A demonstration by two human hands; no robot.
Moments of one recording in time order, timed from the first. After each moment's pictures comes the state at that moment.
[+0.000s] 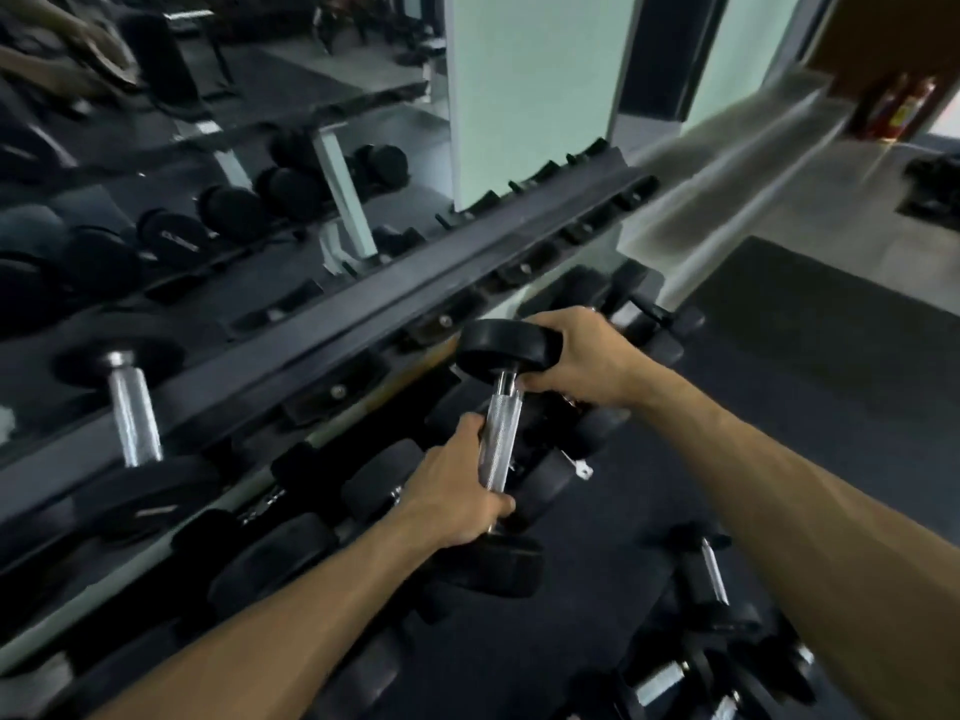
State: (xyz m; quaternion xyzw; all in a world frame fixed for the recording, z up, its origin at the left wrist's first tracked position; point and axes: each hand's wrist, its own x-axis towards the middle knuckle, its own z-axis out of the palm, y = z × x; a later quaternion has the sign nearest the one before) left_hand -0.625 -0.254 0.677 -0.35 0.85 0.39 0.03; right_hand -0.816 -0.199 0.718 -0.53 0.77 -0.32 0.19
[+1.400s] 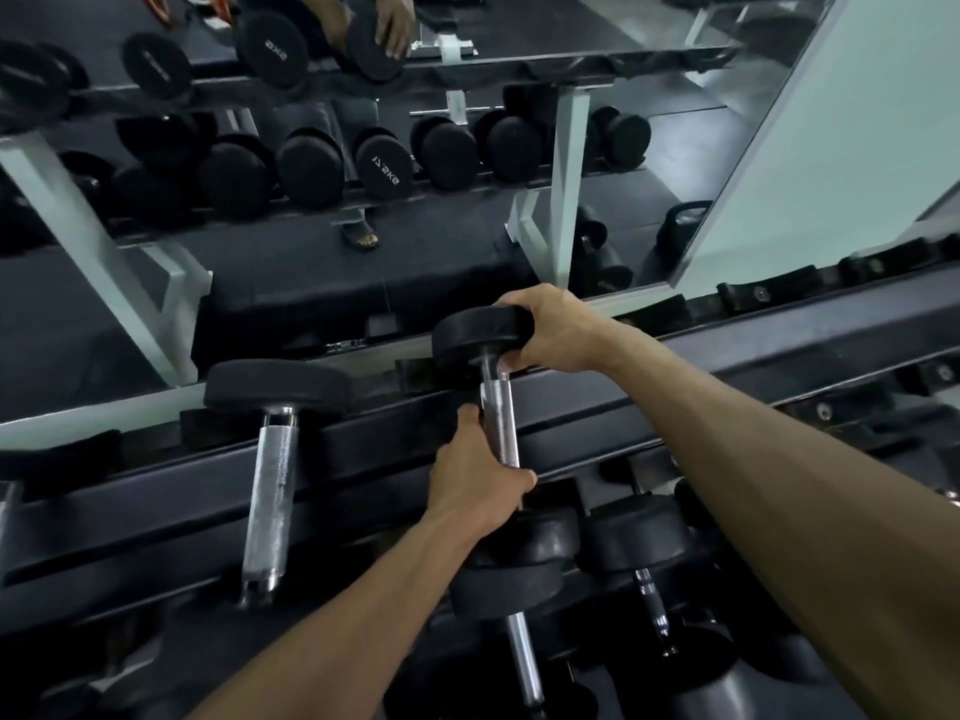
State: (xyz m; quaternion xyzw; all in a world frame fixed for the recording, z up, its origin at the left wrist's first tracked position) left_hand -0.627 -0.531 0.629 -0.62 0.60 0.49 -0.12; right_hand -0.783 -0.613 0.677 -0.68 0.64 -0.14 0.32
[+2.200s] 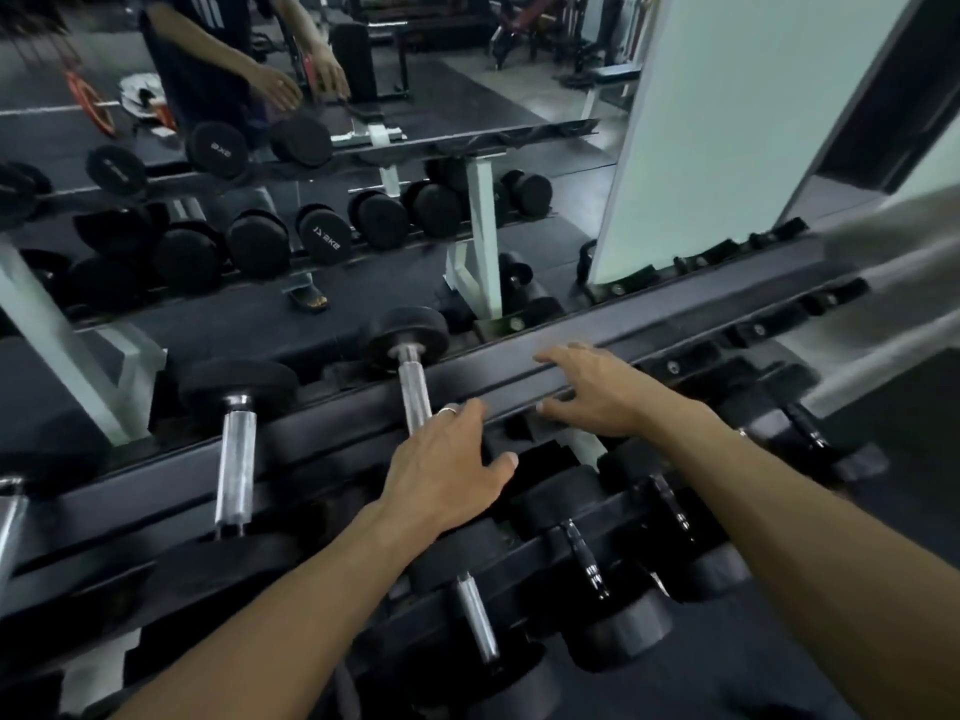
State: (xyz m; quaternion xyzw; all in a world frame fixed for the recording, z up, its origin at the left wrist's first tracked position) left_hand -0.641 -0.423 0.710 -0.47 0.85 0.23 -0.06; right_hand -0.839 -0.408 0.729 -0.65 0.73 -0.05 0.18
